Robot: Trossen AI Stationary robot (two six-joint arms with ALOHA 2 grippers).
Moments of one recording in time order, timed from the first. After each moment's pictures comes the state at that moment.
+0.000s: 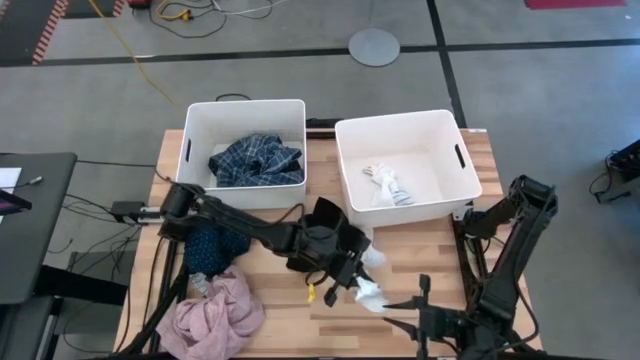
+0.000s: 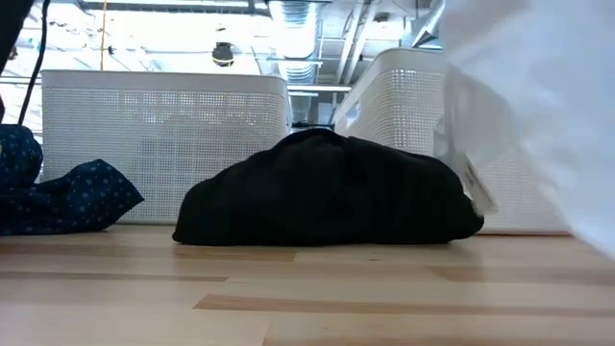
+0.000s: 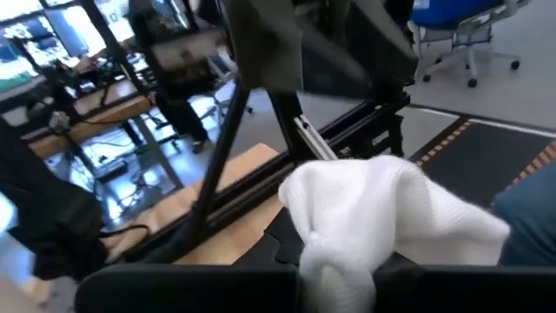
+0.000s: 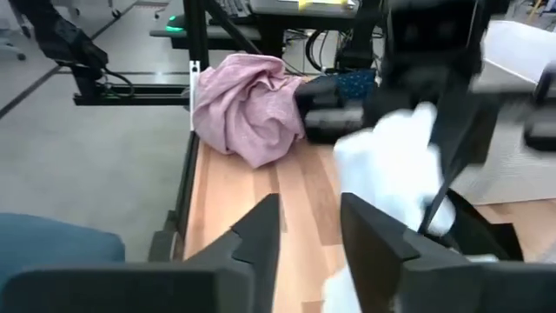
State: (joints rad) left arm -0.26 1.97 1.47 0.37 0.22 0.39; right arm 1.07 1.58 1.26 -0.38 1.12 0.62
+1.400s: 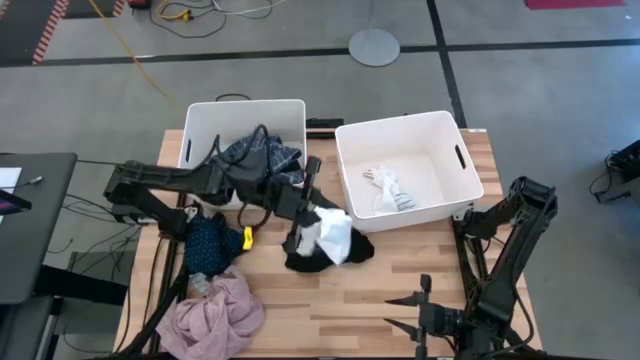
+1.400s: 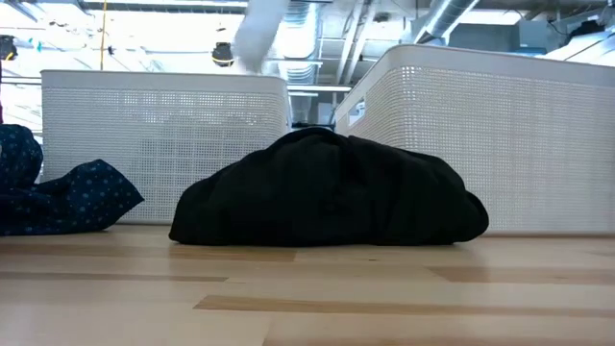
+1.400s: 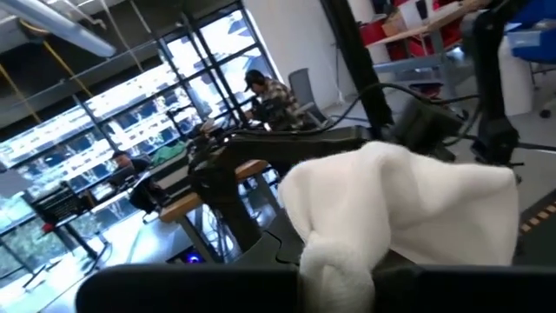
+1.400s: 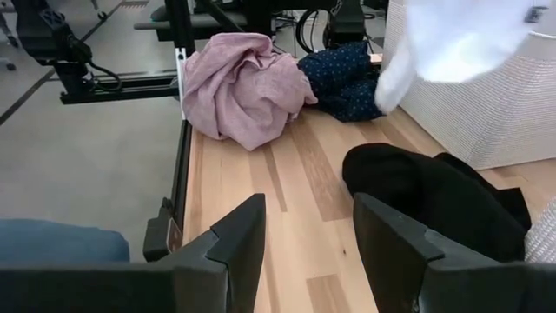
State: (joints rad) left arm -0.14 1.52 1.65 -0.04 0.12 0.49; right arm 1.08 1.59 1.20 -0.42 1.12 0.80
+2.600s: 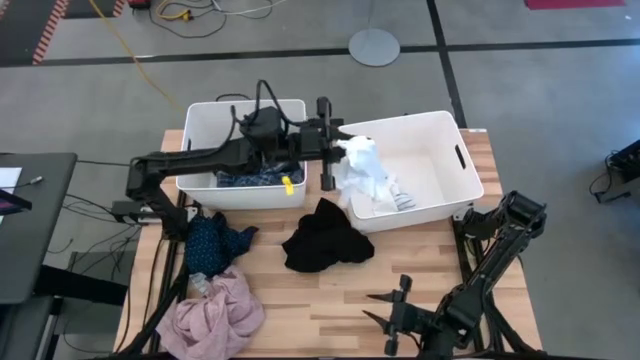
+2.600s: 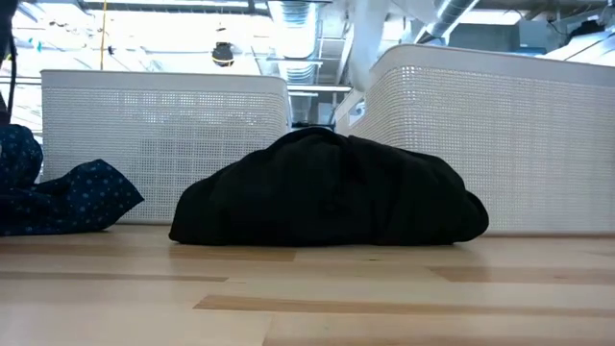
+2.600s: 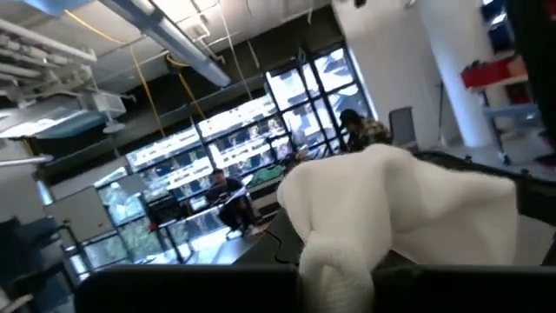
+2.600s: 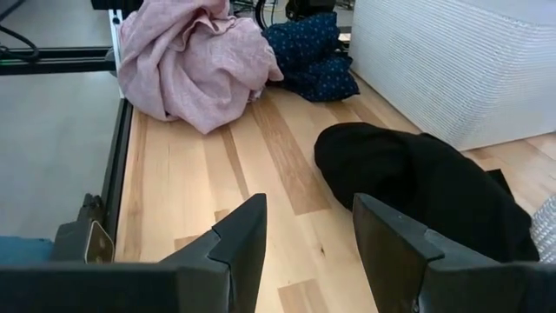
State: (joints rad) left arm 0.13 1.68 1.71 0.30 0.16 0.39; right arm 0.97 1.76 1.21 -0.35 1.12 0.81
